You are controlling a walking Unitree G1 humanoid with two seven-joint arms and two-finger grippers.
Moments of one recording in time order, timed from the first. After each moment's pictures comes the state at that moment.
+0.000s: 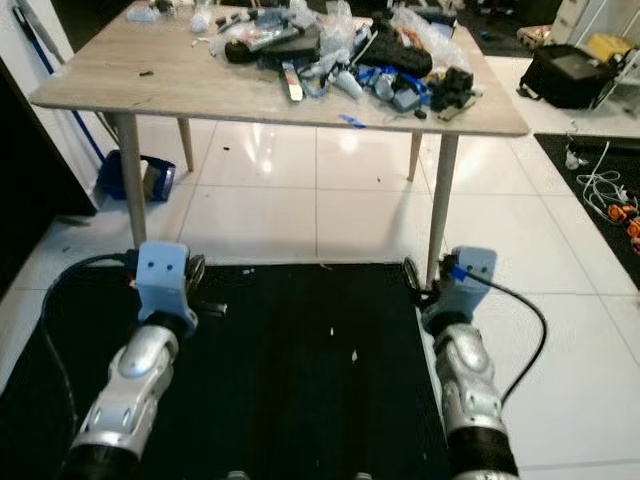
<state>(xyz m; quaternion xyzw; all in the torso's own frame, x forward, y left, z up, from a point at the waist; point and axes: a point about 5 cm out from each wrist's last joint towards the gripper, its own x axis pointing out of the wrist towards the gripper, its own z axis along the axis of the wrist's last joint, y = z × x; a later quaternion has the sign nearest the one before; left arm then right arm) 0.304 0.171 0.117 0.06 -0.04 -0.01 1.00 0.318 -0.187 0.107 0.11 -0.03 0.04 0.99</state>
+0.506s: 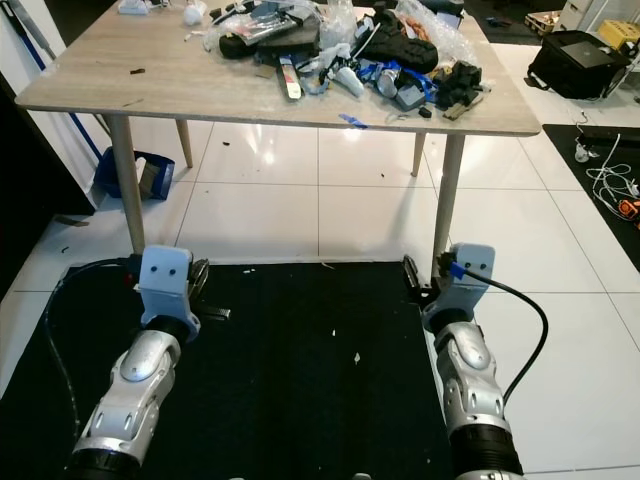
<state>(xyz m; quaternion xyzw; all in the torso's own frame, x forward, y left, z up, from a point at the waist) 0.300 0.167 0.115 0.05 -0.04 -0.03 1.00 0.319 -0.195 0.114 0.09 -0.04 0.03 1.00</state>
